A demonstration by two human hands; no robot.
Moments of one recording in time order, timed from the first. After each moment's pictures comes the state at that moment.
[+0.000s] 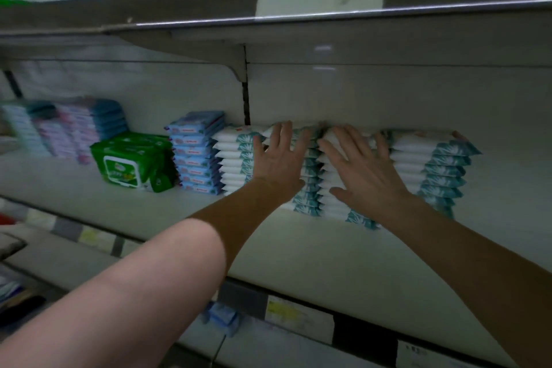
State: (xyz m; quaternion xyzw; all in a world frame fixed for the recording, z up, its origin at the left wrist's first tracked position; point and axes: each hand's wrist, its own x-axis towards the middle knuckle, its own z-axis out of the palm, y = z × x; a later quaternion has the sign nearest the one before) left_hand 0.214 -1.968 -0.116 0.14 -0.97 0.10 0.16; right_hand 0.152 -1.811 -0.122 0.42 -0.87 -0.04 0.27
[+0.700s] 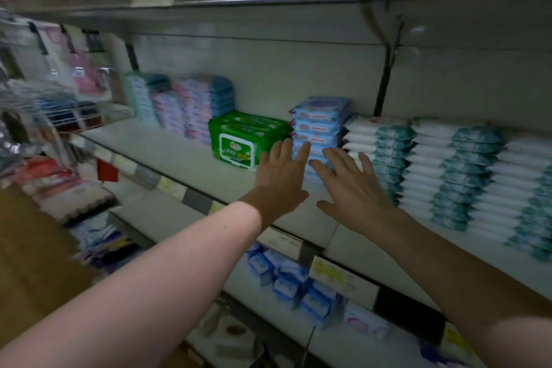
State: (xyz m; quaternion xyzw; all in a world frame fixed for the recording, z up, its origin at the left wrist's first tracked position) left_hand 0.352 -2.163 -0.150 0.24 -0.96 0.05 0.11; right_hand 0.277 -2.034 -0.150 0.53 -0.84 -0.02 0.14
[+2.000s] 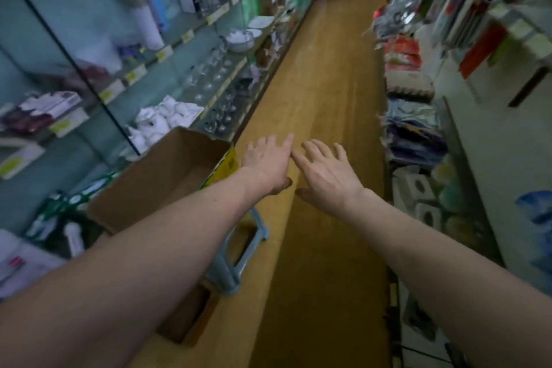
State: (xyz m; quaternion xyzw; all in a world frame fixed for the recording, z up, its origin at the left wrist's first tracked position) left_hand 0.827 -1.976 -0.275 0.80 -0.59 -0.01 -0.08; right_hand 0.700 -2.009 -0.275 0.95 -0.31 -0.03 0.00
